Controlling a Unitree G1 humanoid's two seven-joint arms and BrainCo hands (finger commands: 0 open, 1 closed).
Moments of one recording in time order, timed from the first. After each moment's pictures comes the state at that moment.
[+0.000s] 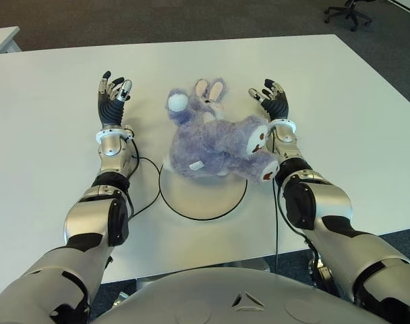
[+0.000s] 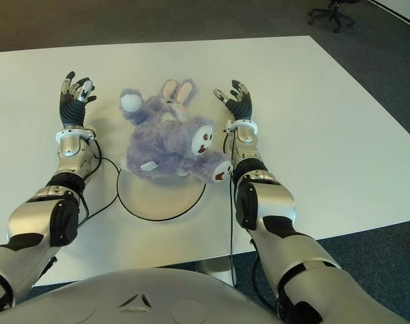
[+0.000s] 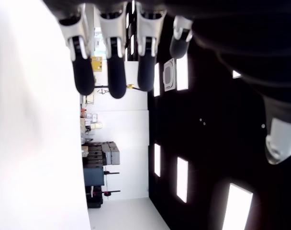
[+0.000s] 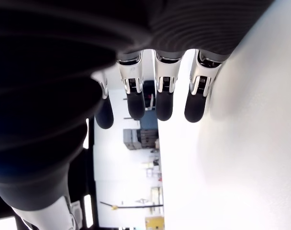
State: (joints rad) left arm -0.61 0.20 0.27 1.15 -0.09 -0.64 0.11; right arm -0.83 -0.09 -0.29 1.27 -0.03 -0.37 -0.11
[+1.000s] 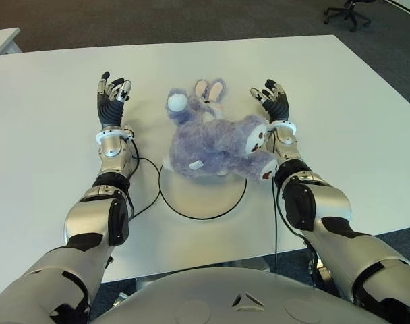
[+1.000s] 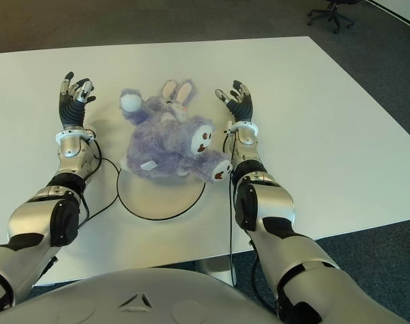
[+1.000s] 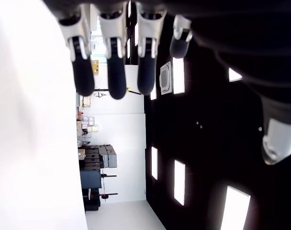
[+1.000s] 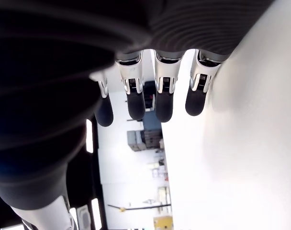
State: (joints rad) left arm -0.61 0.19 0.28 1.17 -0.09 -0.65 0.11; right arm -0.82 -0.08 -0.30 1.27 0.00 -0.39 -0.08
